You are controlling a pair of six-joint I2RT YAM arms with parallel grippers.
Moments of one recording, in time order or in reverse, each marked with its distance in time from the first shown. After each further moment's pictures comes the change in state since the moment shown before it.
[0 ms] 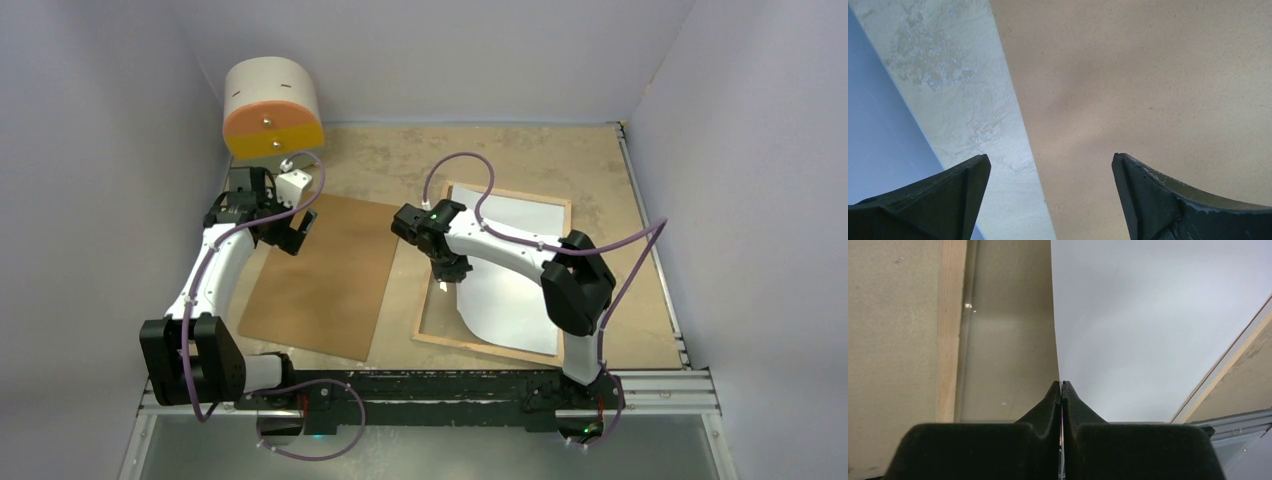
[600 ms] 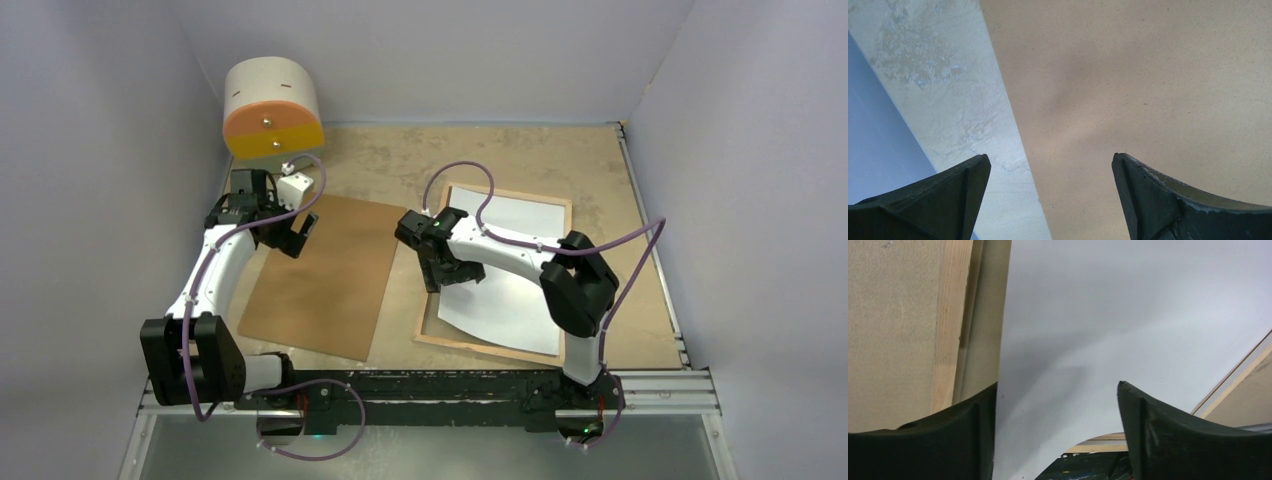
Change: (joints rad) left arm 0.000 0.000 -0.018 -0.002 0.016 0.000; right arm -0.001 -0.017 -0.110 0.097 -0.019 -0.060
